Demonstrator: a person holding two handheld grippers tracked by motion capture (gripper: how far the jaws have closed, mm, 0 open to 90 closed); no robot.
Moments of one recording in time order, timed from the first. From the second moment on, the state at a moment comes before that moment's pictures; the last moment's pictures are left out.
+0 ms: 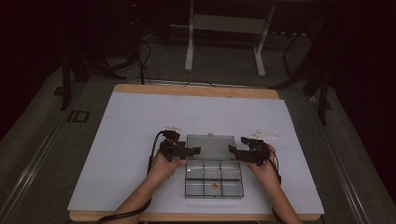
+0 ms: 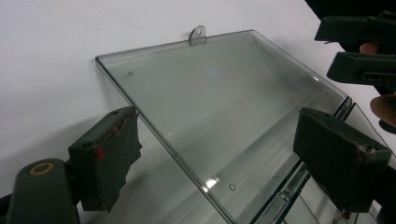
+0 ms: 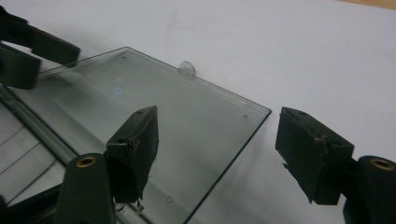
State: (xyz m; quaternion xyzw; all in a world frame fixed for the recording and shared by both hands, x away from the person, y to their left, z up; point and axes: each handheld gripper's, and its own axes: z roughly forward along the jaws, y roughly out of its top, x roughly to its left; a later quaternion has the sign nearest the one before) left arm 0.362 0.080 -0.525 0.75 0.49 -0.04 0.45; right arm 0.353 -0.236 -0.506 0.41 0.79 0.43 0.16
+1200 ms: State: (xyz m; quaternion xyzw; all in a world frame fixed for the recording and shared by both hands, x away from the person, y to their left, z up) left arm 0.345 0.083 -0.514 0.76 0.43 0.02 0.48; right arm 0.347 -0.238 -0.501 0.41 0.79 0.44 0.14
